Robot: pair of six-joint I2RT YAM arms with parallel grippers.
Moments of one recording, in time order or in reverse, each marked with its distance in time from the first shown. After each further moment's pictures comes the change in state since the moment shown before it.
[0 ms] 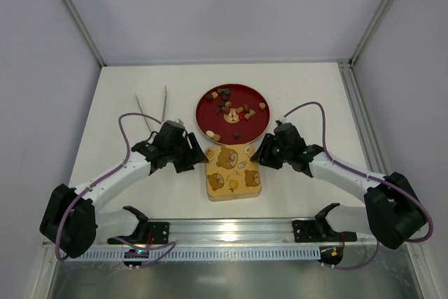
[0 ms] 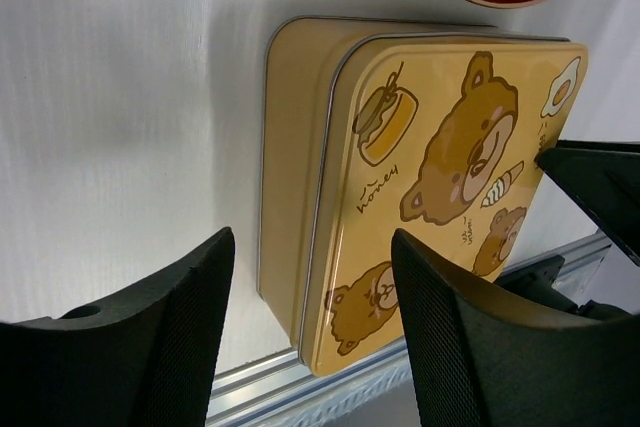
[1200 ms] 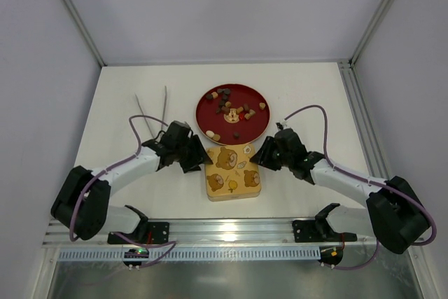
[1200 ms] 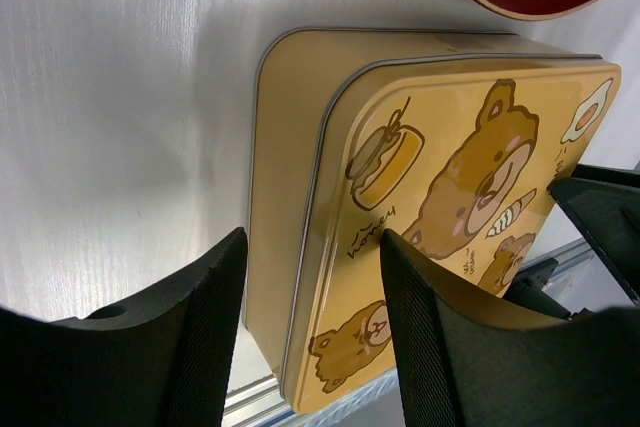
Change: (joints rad) left arm -0.005 0.148 -0.026 0.131 0.048 -0.032; right arm 0.035 -0.039 -0.085 0.126 0.038 0.014
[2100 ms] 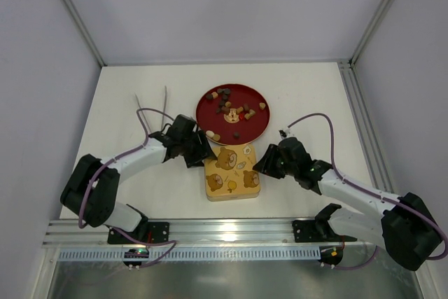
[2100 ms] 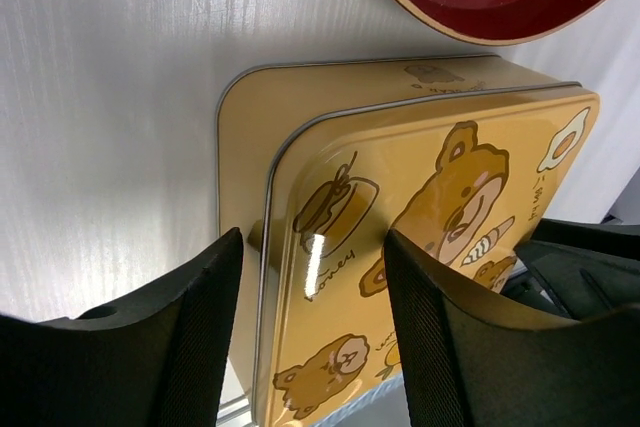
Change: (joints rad) left arm 0.000 0.117 0.105 -0.010 0.021 0.027; right arm 0.041 -0.151 -0.086 -0.048 0.010 0.023
